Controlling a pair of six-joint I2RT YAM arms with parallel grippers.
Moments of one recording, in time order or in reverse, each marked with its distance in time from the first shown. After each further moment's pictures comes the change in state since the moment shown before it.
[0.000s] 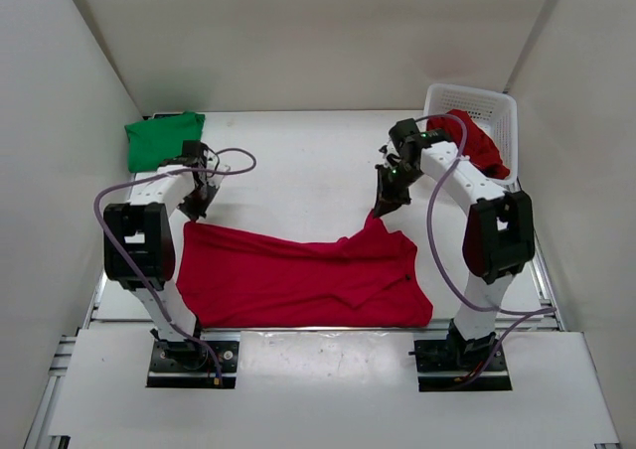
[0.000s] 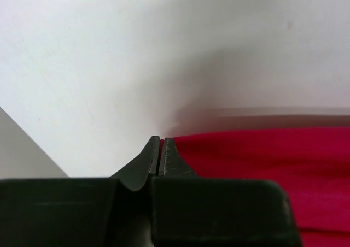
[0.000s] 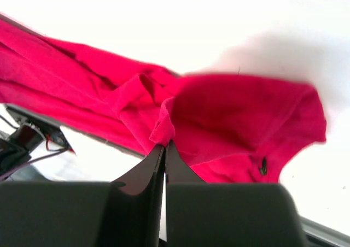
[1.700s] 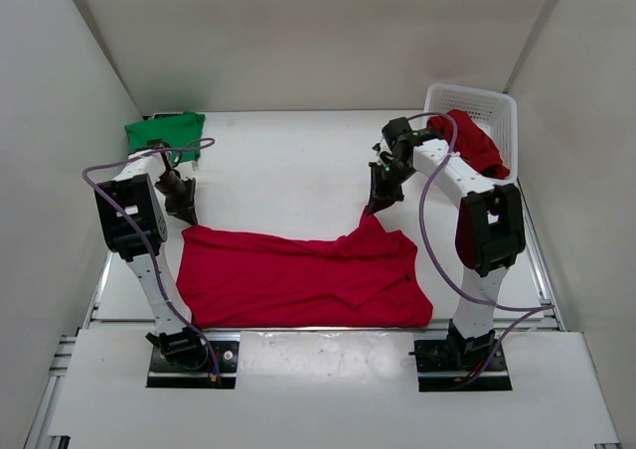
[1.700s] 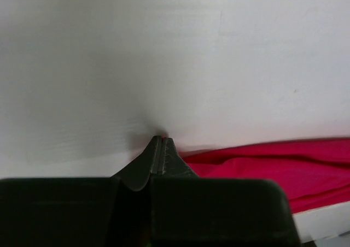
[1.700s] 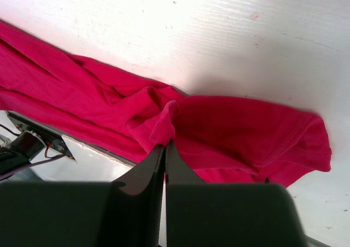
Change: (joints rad) left arm 0.244 0.346 0.333 -0.220 0.412 -0.269; right arm 0.020 0.091 0.068 0.043 -0.002 0.005
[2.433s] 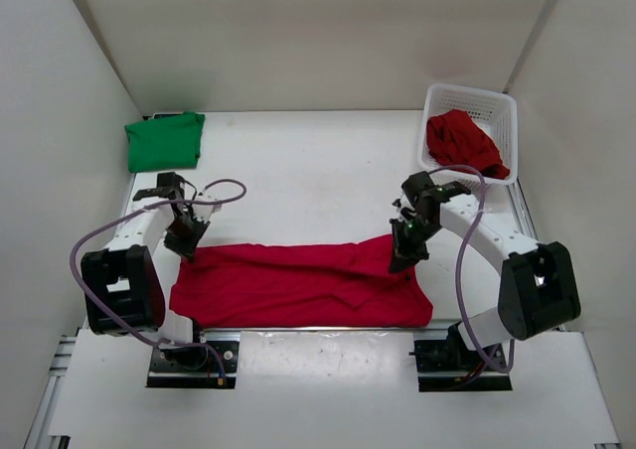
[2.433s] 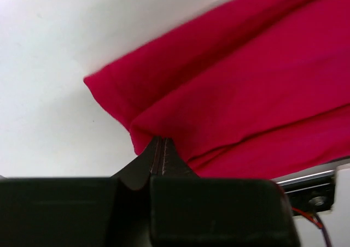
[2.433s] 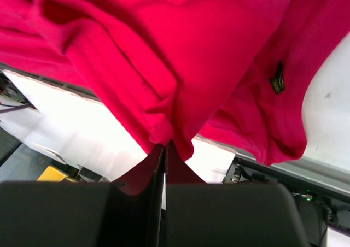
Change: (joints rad) left arm -0.109 -0.638 -0.593 0.051 -0.142 0.387; right arm 0.026 -0.460 -0.585 -0.010 -0.008 0.029
